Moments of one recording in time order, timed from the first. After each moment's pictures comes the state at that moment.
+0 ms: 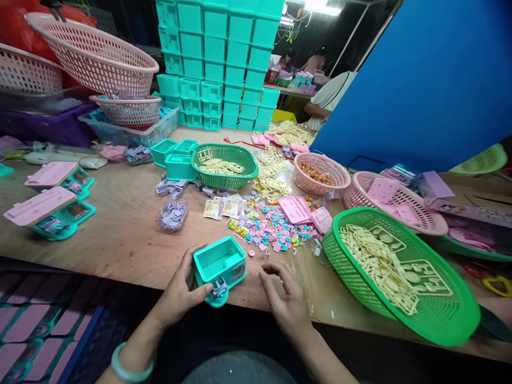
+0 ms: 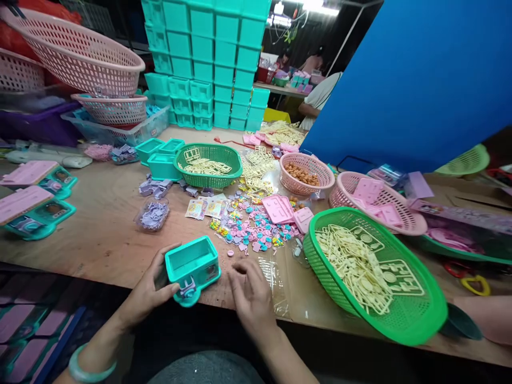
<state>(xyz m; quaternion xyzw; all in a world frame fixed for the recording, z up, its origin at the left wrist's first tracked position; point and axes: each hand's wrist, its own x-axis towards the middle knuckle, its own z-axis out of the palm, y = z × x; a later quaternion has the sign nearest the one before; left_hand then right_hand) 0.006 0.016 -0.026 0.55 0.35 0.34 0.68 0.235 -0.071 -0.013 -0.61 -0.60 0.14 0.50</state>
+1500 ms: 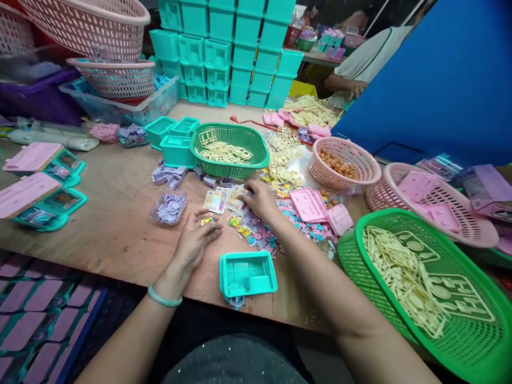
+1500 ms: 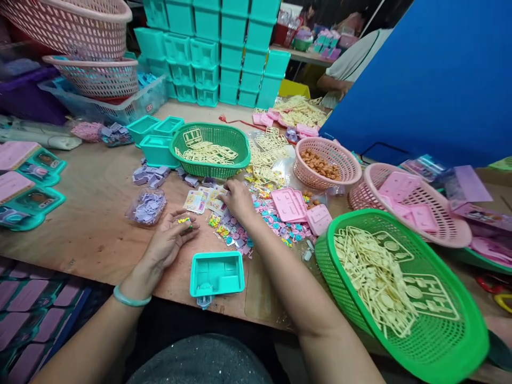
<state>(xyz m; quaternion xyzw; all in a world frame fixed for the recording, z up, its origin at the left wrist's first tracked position) 0.071 0.104 -0.024 0.27 0.45 0.46 0.72 0.287 0.162 -0.030 -0.68 -0.66 0.14 0.28</state>
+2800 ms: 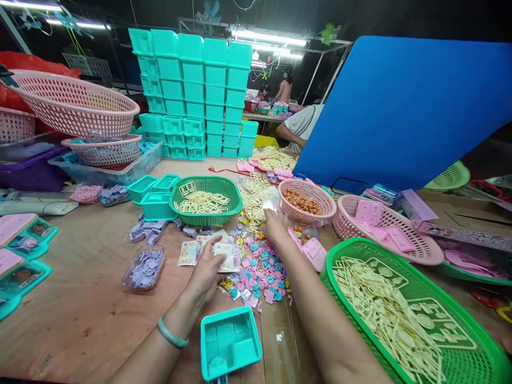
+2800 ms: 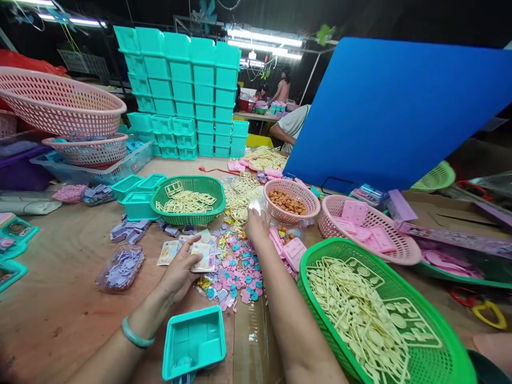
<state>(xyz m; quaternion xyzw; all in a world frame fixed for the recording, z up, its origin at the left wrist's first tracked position) 0.146 0.135 0.007 0.32 0.39 0.38 0.77 0.383 0.169 -0.001 -0.78 -0.53 0.09 0.31</state>
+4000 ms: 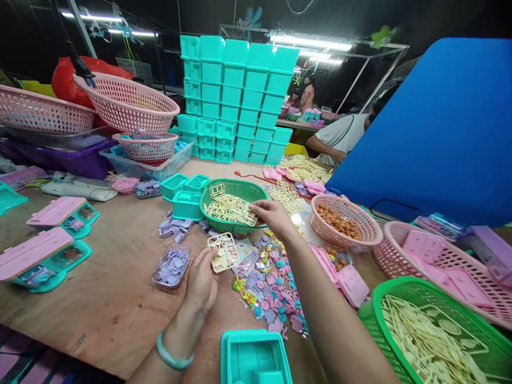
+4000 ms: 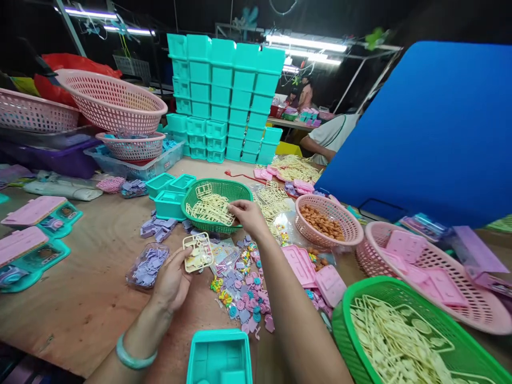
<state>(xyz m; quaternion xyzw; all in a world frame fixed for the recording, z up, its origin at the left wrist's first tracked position) 0.102 0.154 0.020 0.17 0.40 0.59 0.69 0.293 0.227 0.069 -0.64 -0.57 0.33 0.39</state>
